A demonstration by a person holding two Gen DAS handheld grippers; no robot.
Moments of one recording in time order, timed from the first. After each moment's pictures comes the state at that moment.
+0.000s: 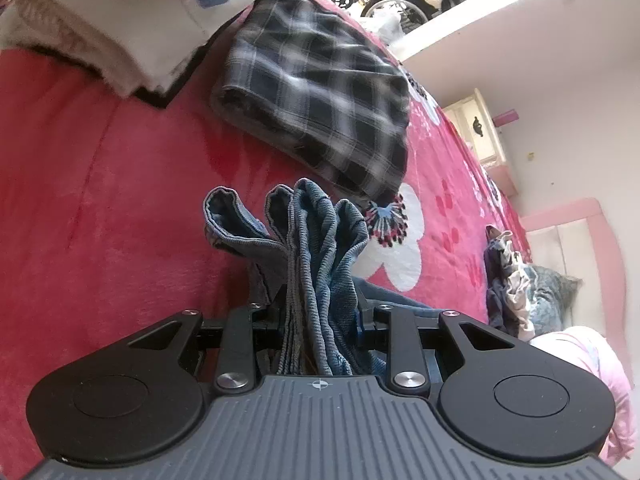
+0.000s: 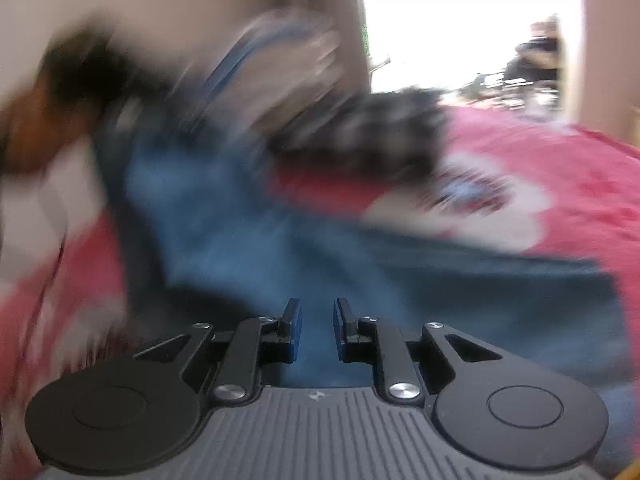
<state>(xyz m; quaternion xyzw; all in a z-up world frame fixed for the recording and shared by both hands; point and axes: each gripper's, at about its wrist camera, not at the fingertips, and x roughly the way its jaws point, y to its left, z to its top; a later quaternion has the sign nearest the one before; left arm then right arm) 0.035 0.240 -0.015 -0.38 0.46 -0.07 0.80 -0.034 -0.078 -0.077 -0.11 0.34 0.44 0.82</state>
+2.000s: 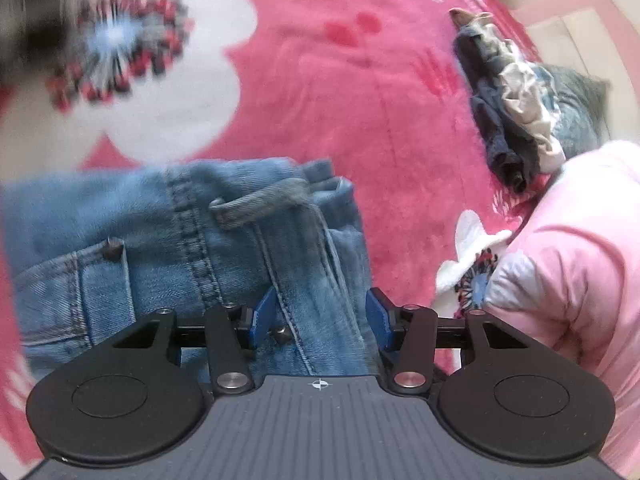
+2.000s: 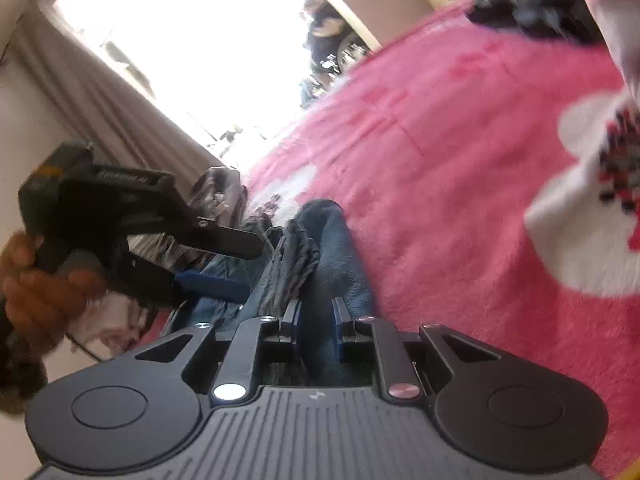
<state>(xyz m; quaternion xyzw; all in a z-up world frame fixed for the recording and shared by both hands) 0.151 -0.049 -0.050 -0.21 0.64 -0.19 0.72 0.027 -0.314 -0.108 0.33 0.36 0.23 0.84</state>
